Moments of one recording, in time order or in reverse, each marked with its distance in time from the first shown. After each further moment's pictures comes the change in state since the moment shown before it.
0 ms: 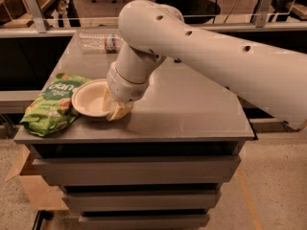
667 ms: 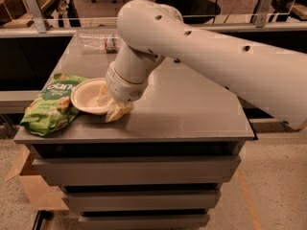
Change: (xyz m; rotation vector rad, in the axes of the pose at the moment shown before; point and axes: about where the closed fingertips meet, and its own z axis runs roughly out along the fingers) arm -0.002 0.001 0.000 -0.002 0.001 -0.004
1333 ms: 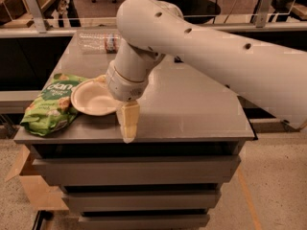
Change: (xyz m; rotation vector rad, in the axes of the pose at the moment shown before) arm -0.003 -0.002 -0.006 0.001 0.000 -0.001
